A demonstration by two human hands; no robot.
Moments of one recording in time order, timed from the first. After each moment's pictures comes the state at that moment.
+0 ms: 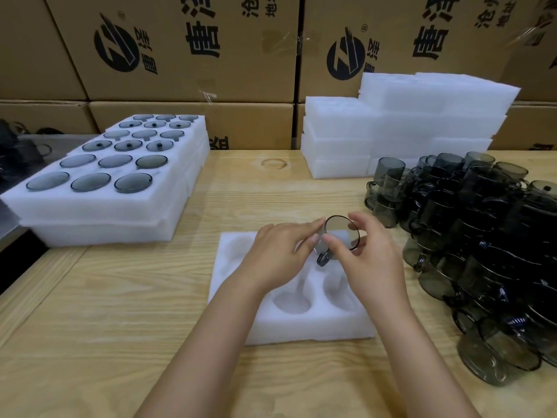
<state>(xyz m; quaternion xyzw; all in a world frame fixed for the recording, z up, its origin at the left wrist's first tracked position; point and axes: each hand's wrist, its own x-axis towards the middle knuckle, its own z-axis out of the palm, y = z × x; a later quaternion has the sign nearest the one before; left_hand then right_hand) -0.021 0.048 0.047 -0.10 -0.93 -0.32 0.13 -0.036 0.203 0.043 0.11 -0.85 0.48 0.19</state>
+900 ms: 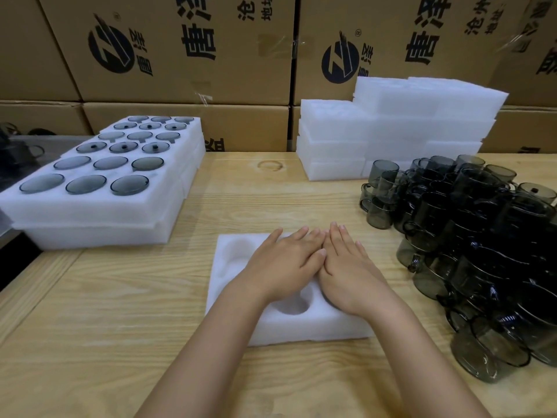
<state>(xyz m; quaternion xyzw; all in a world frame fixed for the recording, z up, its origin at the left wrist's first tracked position) -0.017 0.058 0.047 -0.14 -0.98 -0.16 0.02 -0.039 0.196 0.043 0.22 -0.97 0.11 -0.06</state>
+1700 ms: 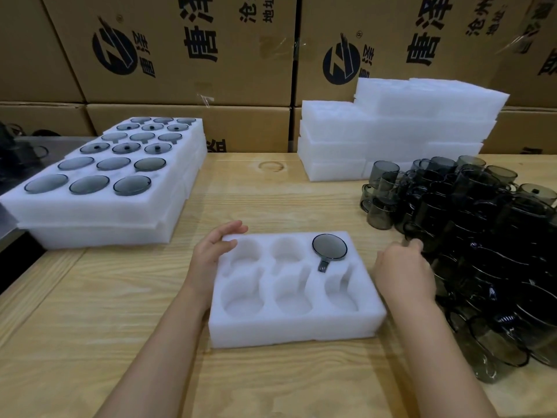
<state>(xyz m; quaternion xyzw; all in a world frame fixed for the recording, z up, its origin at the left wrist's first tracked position) -0.002 -0.023 0.016 0.09 -0.55 -0.82 0.15 -0.055 0.238 0.040 -0.09 -0.99 0.11 0.07</state>
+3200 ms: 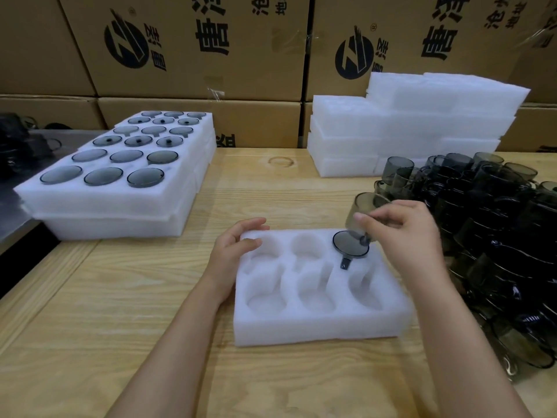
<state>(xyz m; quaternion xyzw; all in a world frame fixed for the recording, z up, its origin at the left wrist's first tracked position) -0.005 -0.022 0.008 0.06 -0.60 -0.79 0.11 -0.051 0.219 0.073 0.07 -0.83 0.53 0.16</state>
